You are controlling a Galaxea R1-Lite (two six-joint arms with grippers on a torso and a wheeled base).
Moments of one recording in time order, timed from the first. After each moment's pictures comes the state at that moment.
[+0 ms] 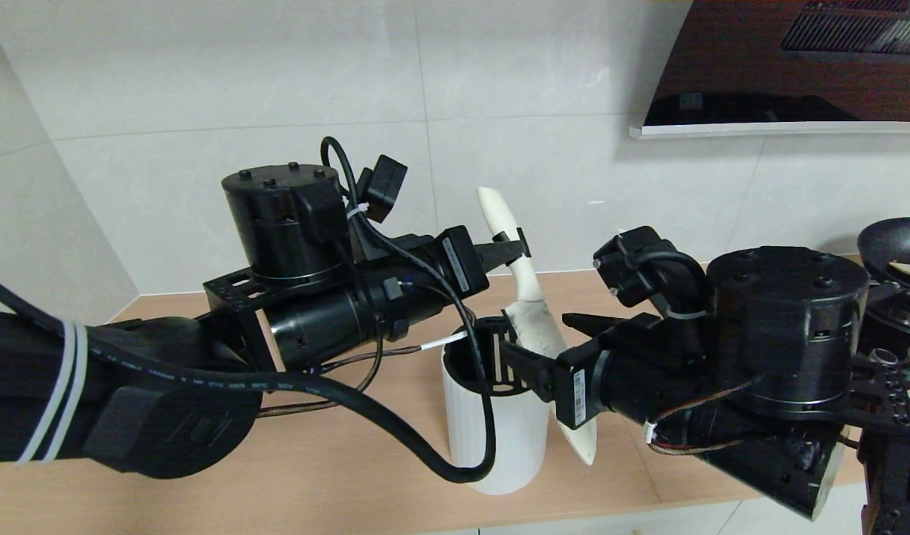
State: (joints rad) left arm -0.66 1.78 -0.98 -0.77 -0.24 -0.70; right arm 0.92 1.65 -0.82 -0.65 -0.28 0.12
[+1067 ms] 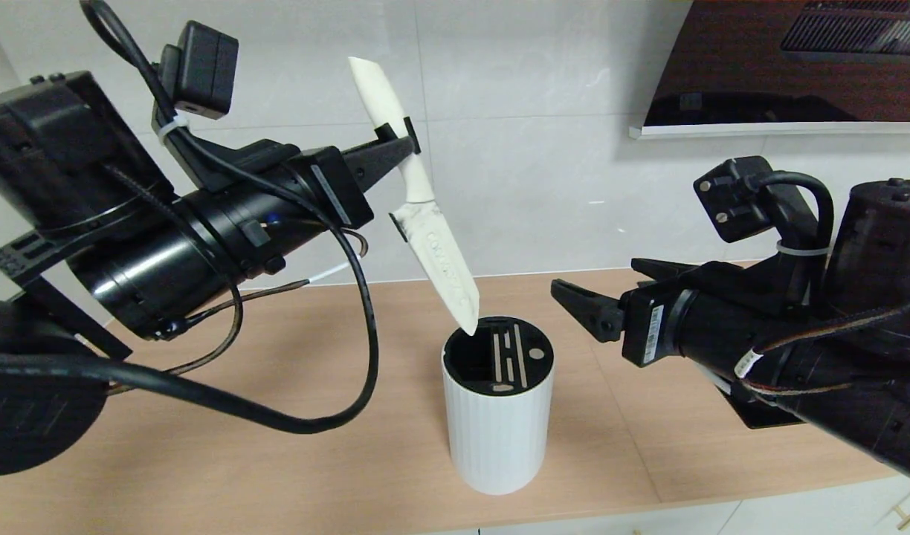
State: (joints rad) left arm -0.49 1.59 -0.92 -0.92 -0.20 -0.25; right arm 0.83 1.52 -0.81 -0.63 -0.31 0.09
